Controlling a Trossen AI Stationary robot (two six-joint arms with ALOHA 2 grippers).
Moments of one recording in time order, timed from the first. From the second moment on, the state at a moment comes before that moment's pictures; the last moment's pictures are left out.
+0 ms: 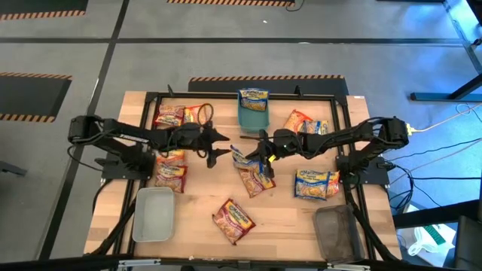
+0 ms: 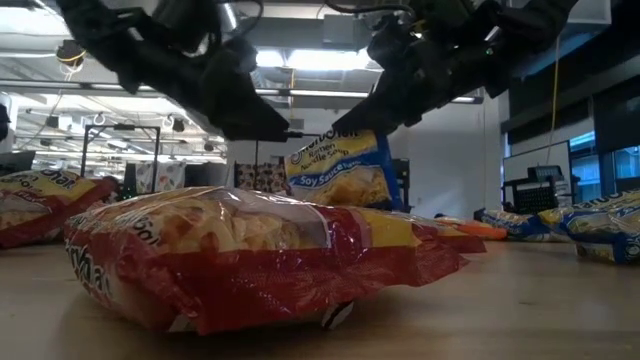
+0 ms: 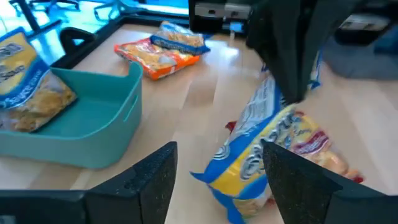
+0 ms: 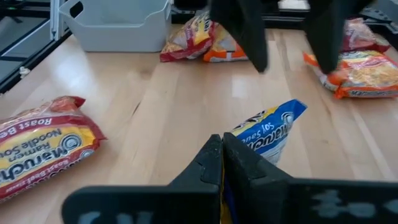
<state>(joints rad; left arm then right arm) 0.17 1.34 0.53 0.44 0.03 -0.05 -0.07 1.58 0.75 0.40 -0.19 -0.09</state>
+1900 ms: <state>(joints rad) 0.08 1.60 0.95 -0.04 -0.06 0.21 -0.07 1.65 1.03 -0.05 -0.01 0.02</state>
